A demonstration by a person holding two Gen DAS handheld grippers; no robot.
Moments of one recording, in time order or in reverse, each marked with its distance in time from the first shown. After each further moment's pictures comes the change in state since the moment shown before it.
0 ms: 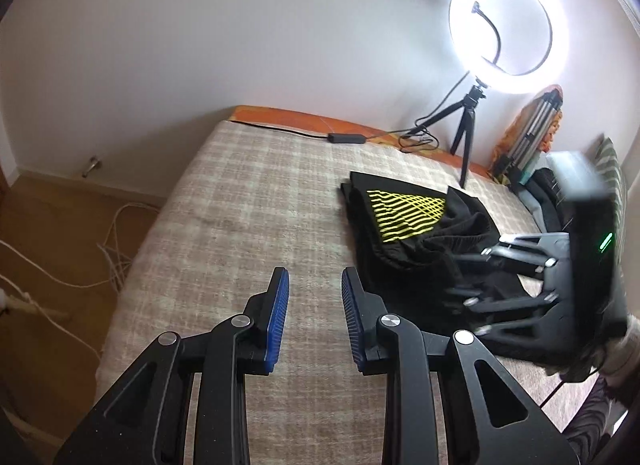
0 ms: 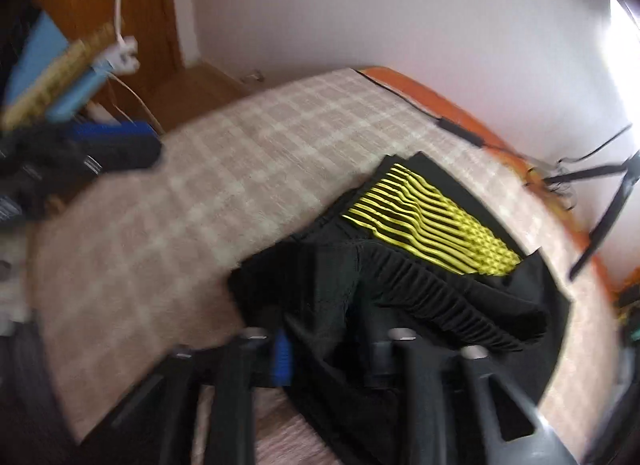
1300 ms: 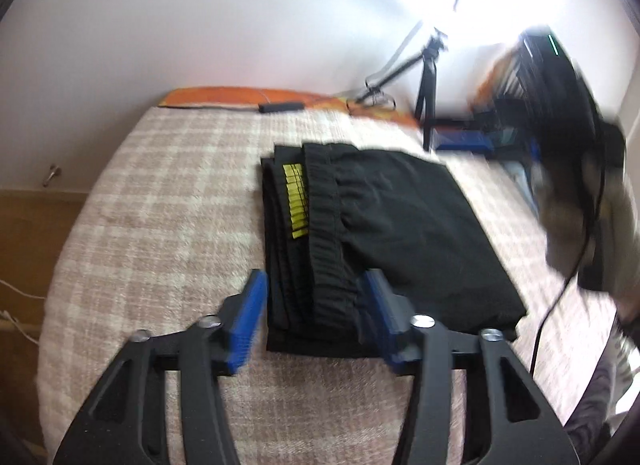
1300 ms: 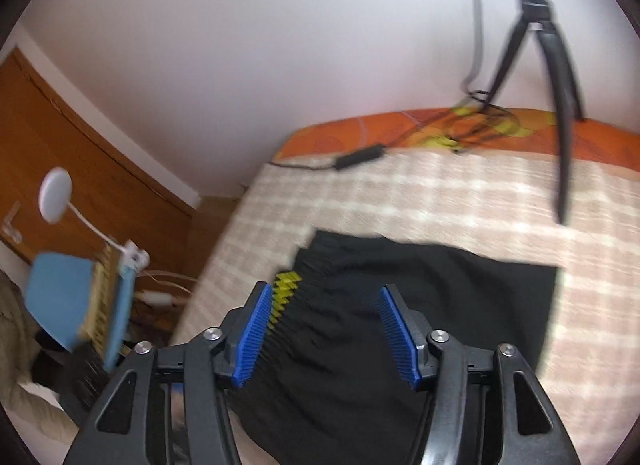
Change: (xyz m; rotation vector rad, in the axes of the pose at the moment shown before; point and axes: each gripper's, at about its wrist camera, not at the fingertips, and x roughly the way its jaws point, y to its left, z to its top) left arm 0.047 -0.072 -0.010 0.063 0.066 -0.051; right arm -0.023 -0.174 0.010 0.572 -0.127 0.259
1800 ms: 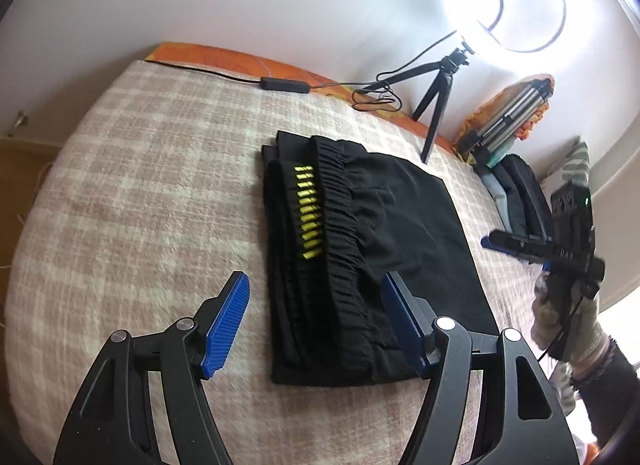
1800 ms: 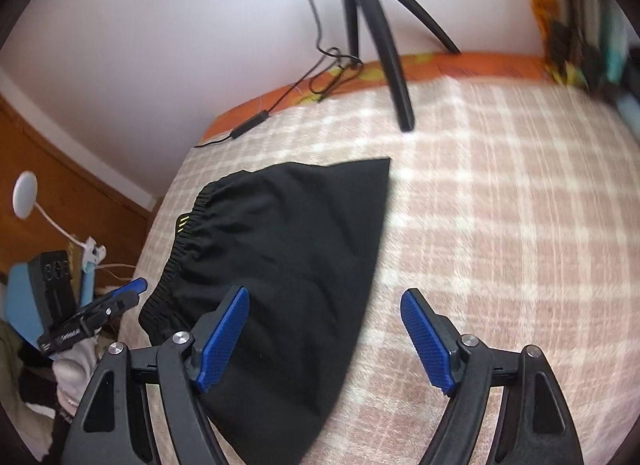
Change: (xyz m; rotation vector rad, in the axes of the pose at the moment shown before) left arm 0.040 0.043 0.032 -0.142 0.136 -0.175; right arm -0.045 -0.099 -0.059 0.147 0.019 -0.092
